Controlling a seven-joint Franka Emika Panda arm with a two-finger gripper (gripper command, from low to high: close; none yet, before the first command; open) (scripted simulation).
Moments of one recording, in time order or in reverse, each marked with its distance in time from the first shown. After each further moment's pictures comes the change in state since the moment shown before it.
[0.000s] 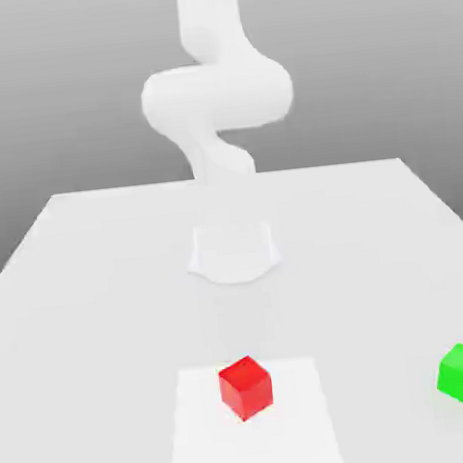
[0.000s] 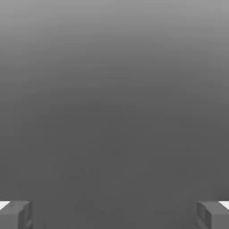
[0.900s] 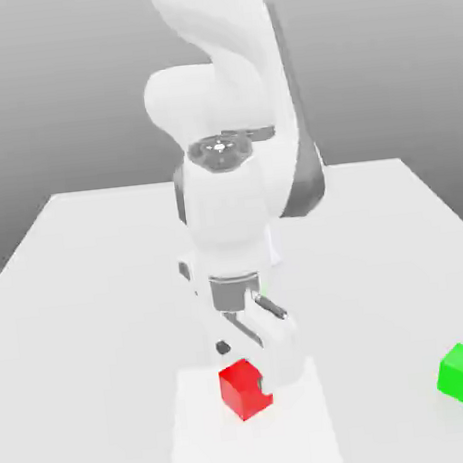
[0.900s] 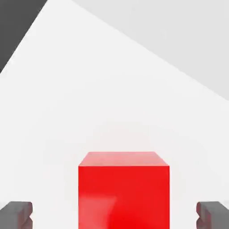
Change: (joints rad) arm -0.191 0.893 0.144 -0.419 -0.141 0.593 0.981
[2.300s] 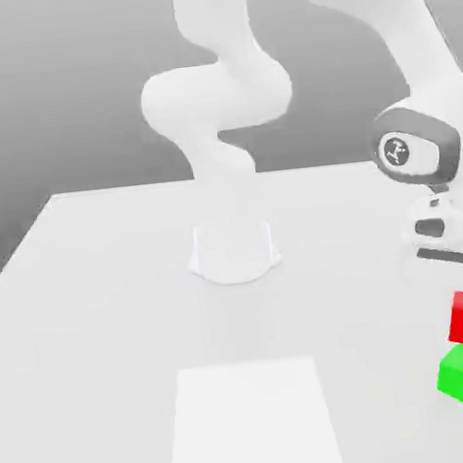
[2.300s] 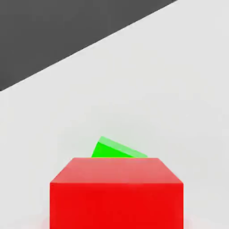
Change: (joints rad) arm 0.429 0.117 0.228 0.307 -0.131 -0.227 0.226
